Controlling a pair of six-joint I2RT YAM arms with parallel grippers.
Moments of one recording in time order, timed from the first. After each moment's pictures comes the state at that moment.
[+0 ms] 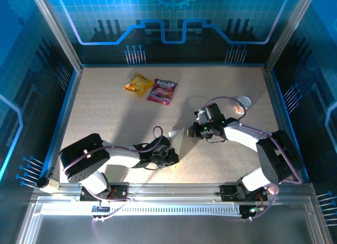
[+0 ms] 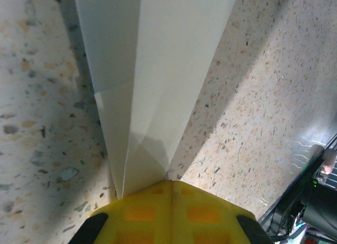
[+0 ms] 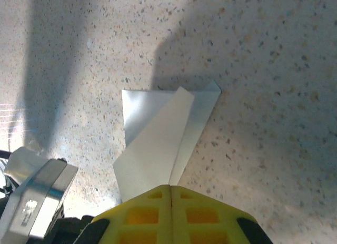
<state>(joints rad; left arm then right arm) -0.96 1.60 0.52 0.24 0.24 -1.22 0.46 1.49 0.75 -0.25 -0.48 0.55</state>
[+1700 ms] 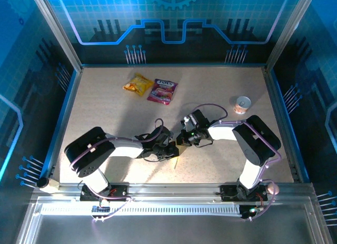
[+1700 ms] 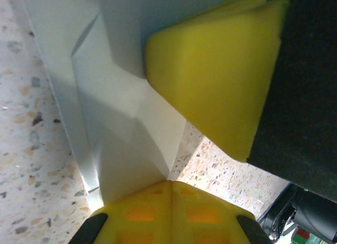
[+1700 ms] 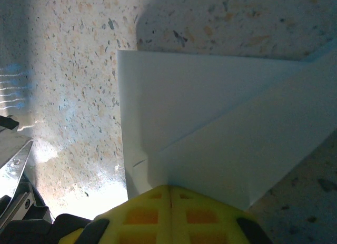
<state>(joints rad) -0.83 1.67 0.64 0.14 0.38 -1.11 0.59 1.77 0.80 -0.12 -0.55 0.63</state>
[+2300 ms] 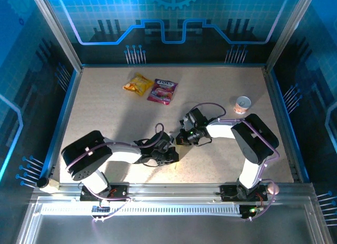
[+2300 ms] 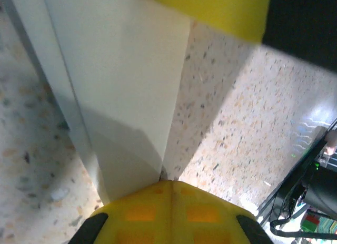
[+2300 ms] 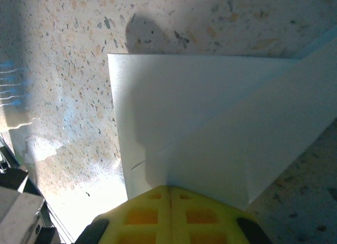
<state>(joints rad) -0.91 1.62 0.57 0.18 0.36 -1.13 0.59 1.80 0.85 -0.19 -0.56 0.62</state>
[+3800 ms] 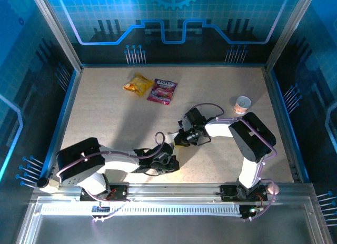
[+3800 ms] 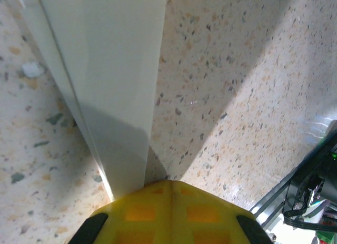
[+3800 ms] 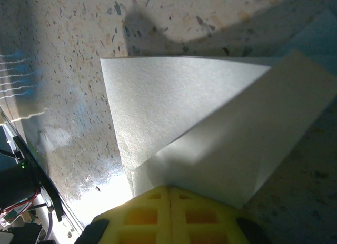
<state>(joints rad) -1.07 1.54 0.51 0.18 0.20 -1.25 0.59 1.83 0.87 -0.20 -0.63 0.62</state>
